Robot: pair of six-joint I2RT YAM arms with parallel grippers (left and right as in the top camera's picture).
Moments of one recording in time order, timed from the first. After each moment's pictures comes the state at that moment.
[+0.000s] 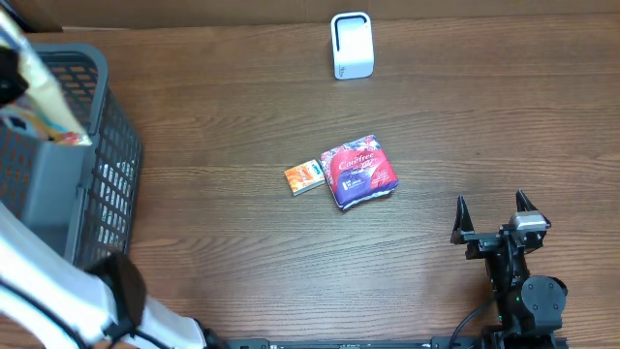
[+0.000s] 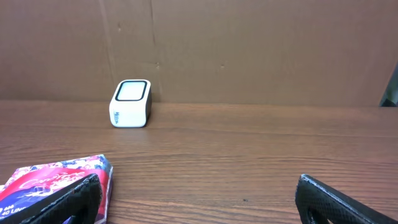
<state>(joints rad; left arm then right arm) 0.54 1.84 2.94 -1.67 0.33 -0.15 0.05 0.01 0.02 -0.04 -0.03 0.01</state>
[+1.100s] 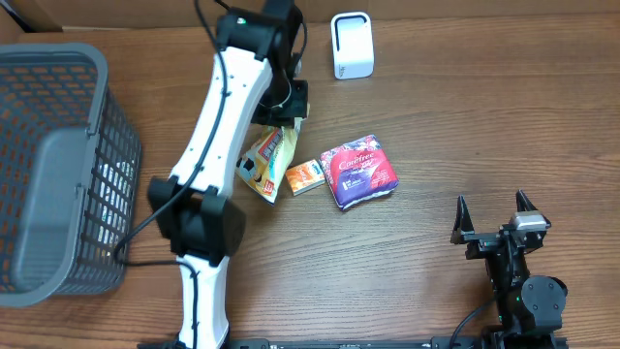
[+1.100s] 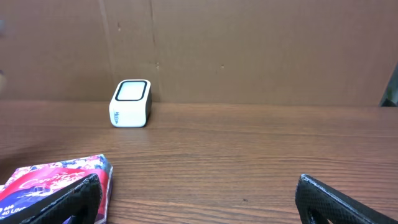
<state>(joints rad) -0.31 2.20 2.33 -1.63 0.07 -0.26 0.05 0.01 0.02 -0.04 -0.03 0.01</state>
